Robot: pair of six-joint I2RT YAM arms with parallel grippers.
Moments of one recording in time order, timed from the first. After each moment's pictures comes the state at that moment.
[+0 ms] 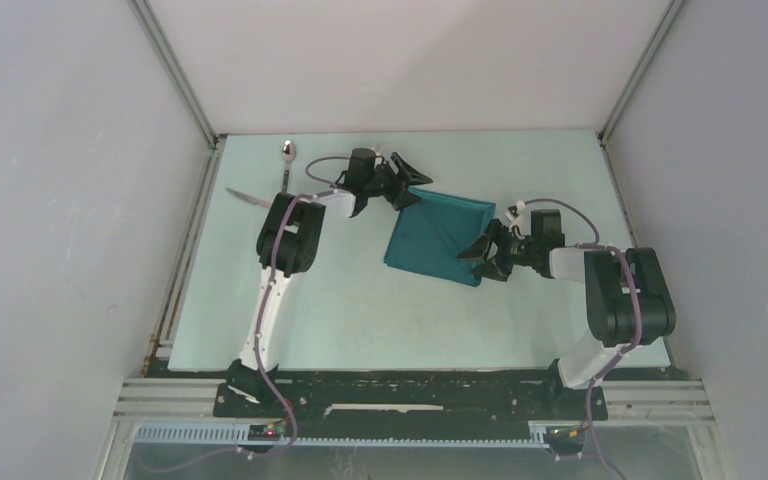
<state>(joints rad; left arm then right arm) -0.38 2.49 1.75 0.29 0.60 -1.21 0.05 1.65 0.67 0.15 -0.86 0.65</state>
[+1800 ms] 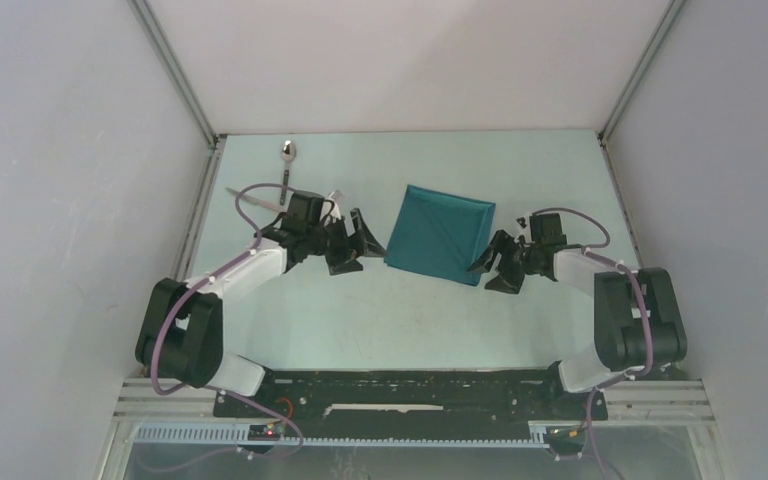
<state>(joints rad) -0.37 1.44 0.87 -0.26 0.54 -0.74 0.08 1.51 0.67 -0.20 -0.58 0.64</state>
